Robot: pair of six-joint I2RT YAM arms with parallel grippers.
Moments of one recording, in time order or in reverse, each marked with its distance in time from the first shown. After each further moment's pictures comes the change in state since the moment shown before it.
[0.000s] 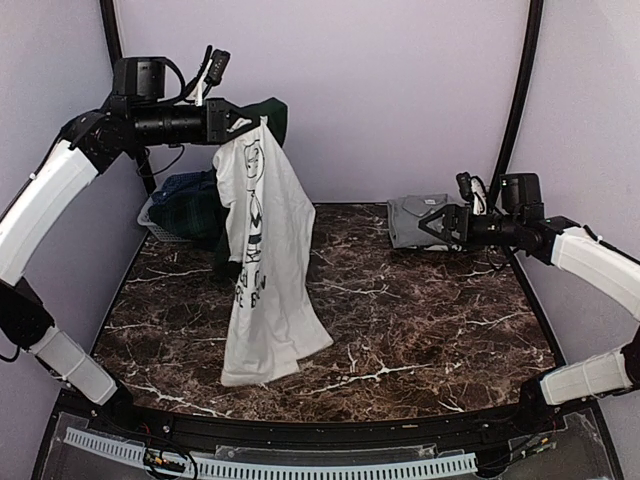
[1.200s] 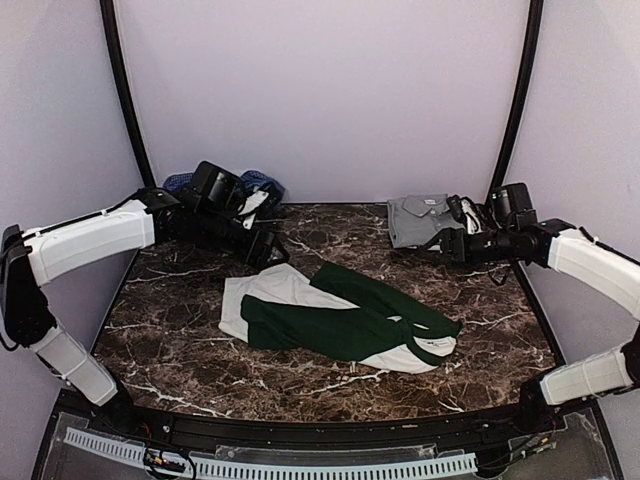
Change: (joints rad) left arm -0.143 -0.005 -0.542 0.066 -0.157 0.122; right arm 0.009 -0.018 -0.016 -0.175 -0.006 -0.076
